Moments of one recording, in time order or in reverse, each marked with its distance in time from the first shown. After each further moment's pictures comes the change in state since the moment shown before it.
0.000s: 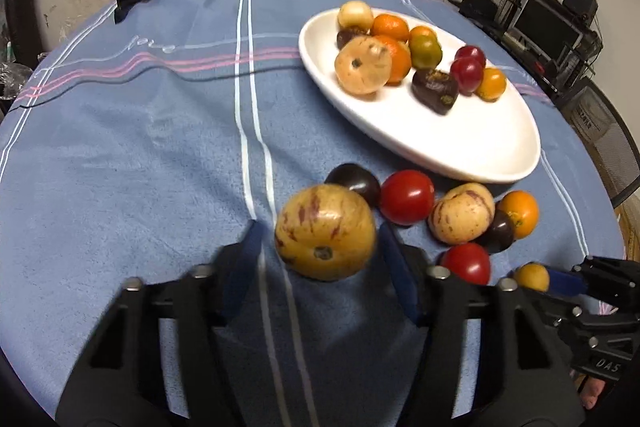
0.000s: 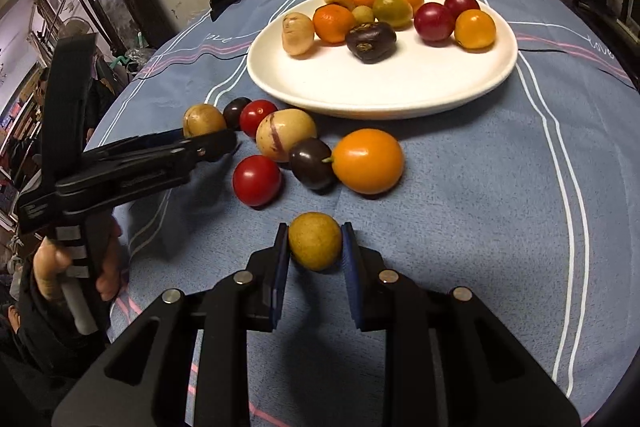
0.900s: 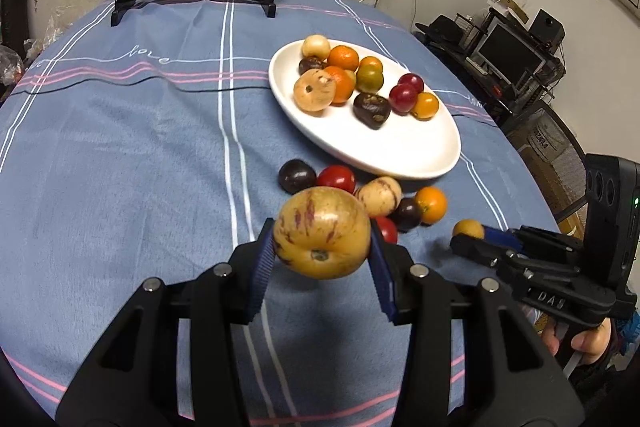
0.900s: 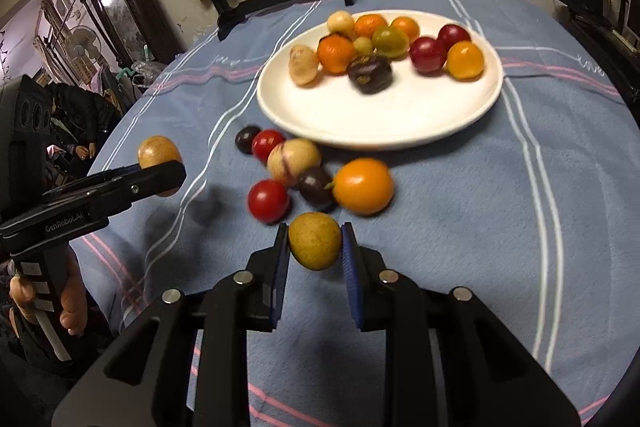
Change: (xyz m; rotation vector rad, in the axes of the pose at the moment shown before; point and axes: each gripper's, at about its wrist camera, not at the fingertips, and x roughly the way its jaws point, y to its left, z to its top) left arm -0.066 -0.006 -0.013 -0.050 -0.043 -0.148; right arm -0.027 -0.006 0.017 -0.004 -0.078 -0.014
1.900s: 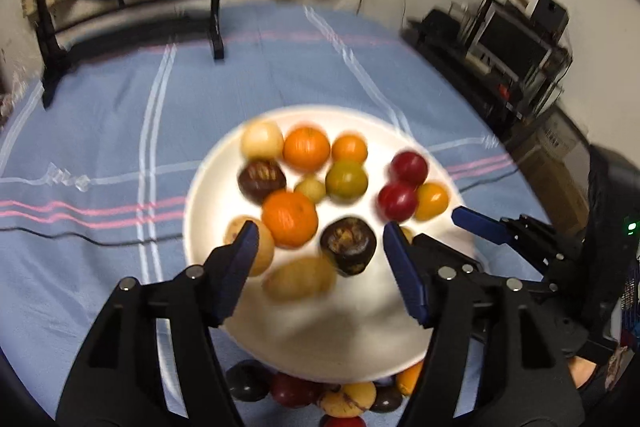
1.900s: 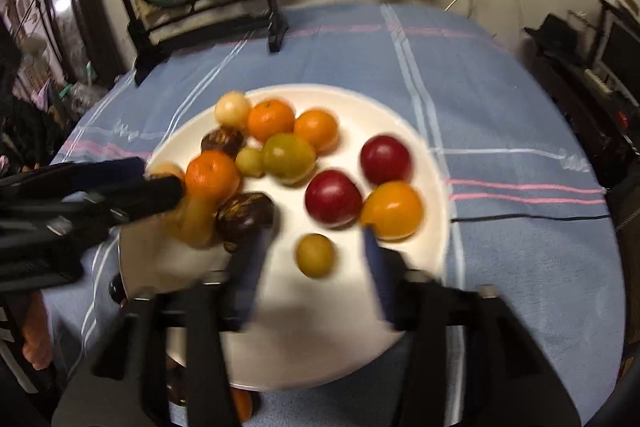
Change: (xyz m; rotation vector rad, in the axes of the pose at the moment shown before) left arm 0.086 -0.050 0.135 0.105 -0.004 0.015; right arm 0.048 -0.058 0.115 -0.014 -0.099 -0.206
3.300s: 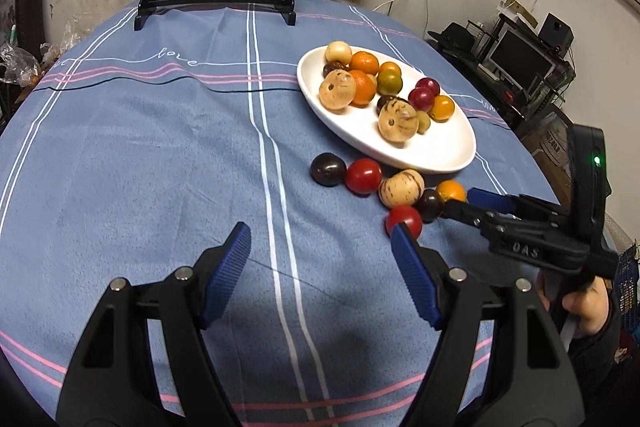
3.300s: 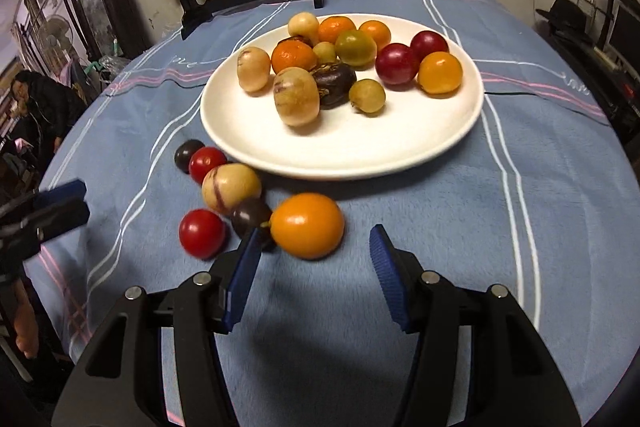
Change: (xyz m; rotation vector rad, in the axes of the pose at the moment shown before) left arm -0.102 0.048 -0.160 -0.107 -0.031 0.044; right arm -0.029 0.042 -0.098 -0.013 0.103 0.121
